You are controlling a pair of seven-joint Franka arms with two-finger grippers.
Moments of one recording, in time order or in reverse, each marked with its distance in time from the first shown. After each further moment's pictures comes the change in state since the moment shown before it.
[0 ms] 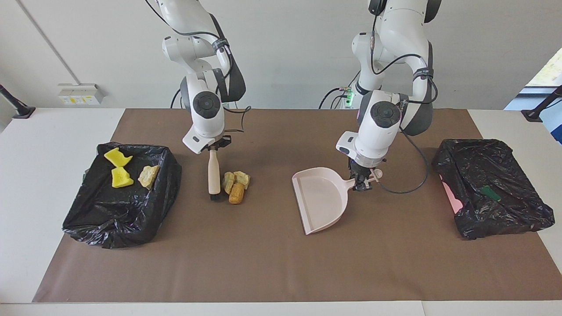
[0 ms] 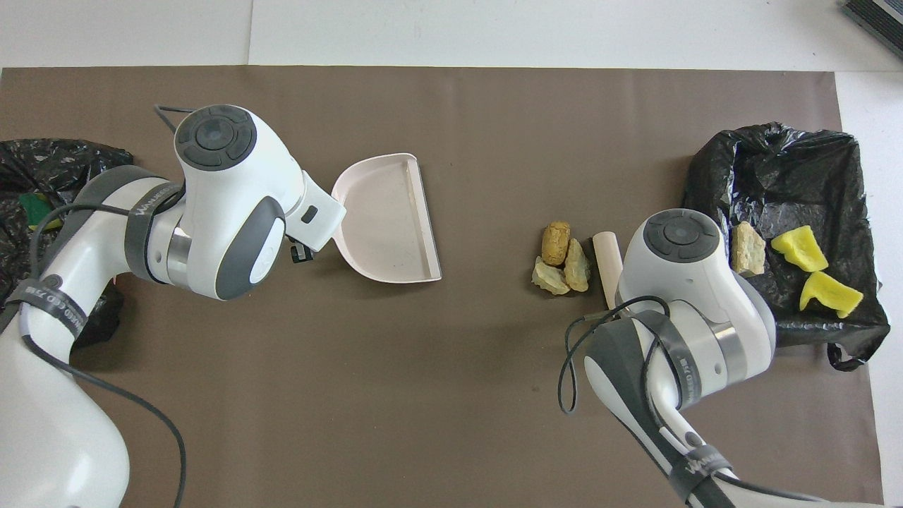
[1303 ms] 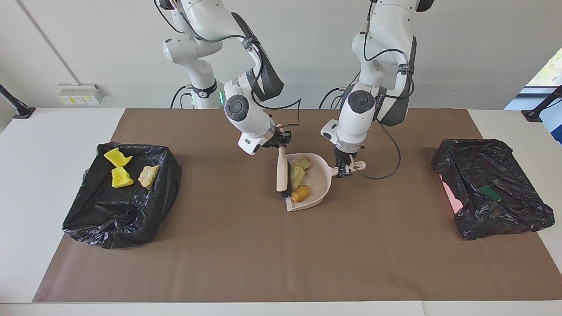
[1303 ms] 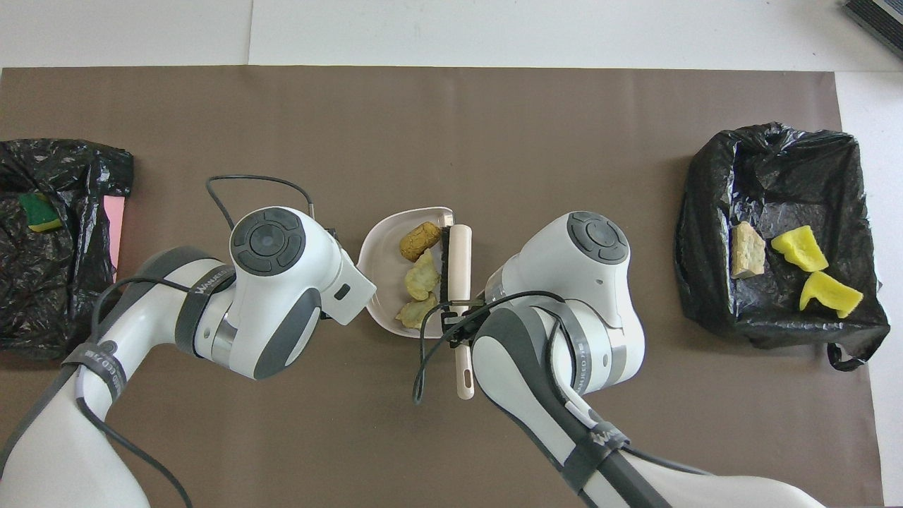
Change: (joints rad) left arm -0.081 -0.121 0.005 -0.244 0.000 0.141 0.002; right arm 0.216 0.125 0.019 0.151 0.632 0.145 -0.002
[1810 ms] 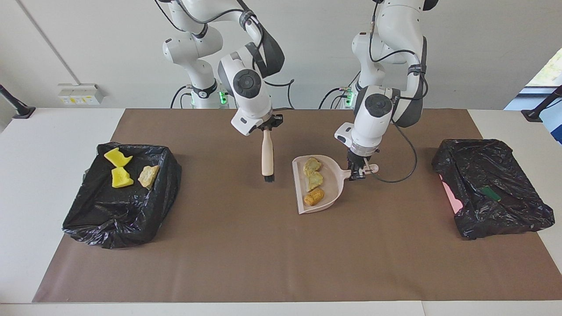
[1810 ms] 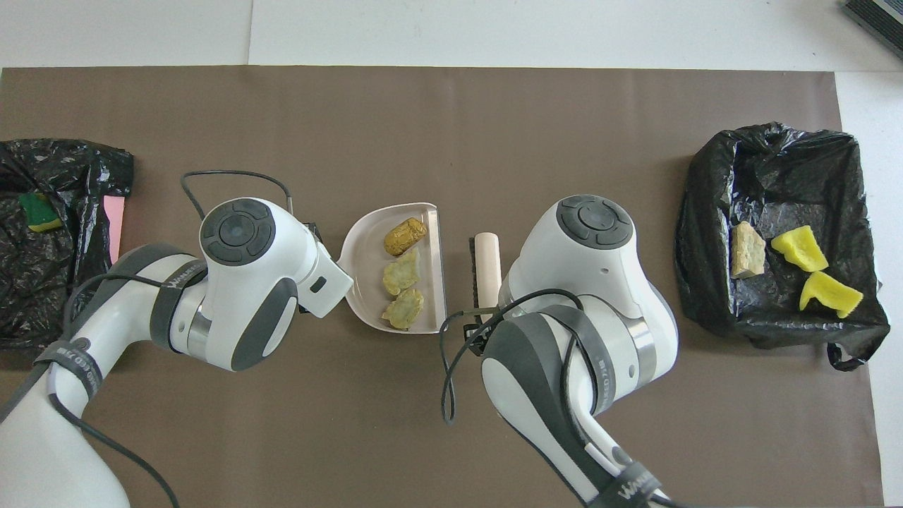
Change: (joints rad) left arm 0.090 -0.005 0.005 -0.004 0.000 0.000 0.102; right arm 0.016 -0.136 -0.001 0.055 -0.297 -0.384 0.255
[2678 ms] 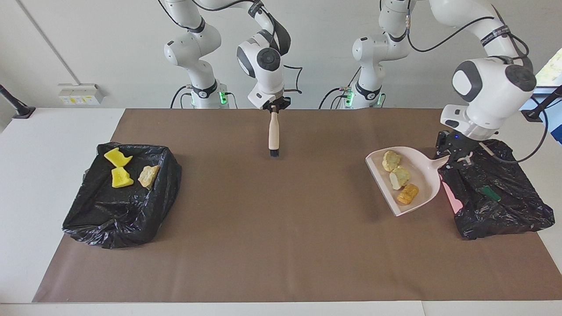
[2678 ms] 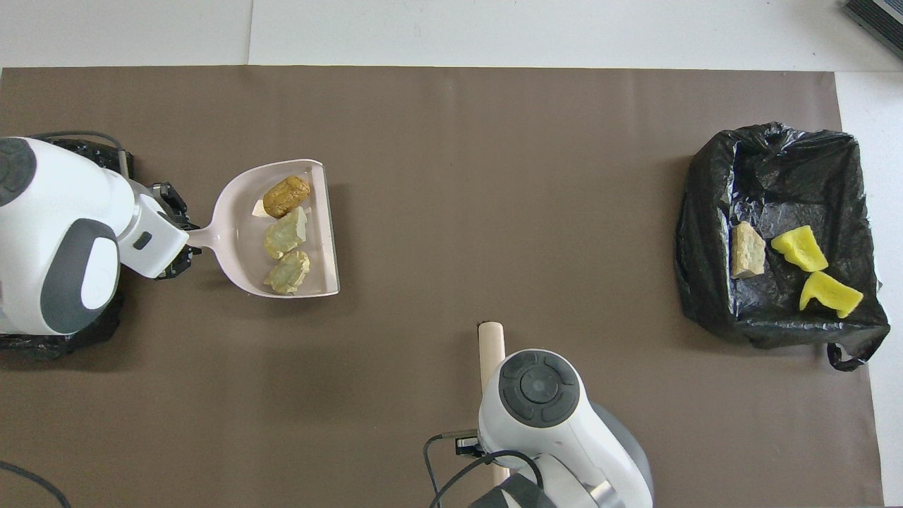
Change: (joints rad) left arm 0.522 -0.111 0.016 0.206 -0.047 -0.305 0.375; right arm 0.227 -0.197 0.013 -0.448 0.061 0.369 0.187
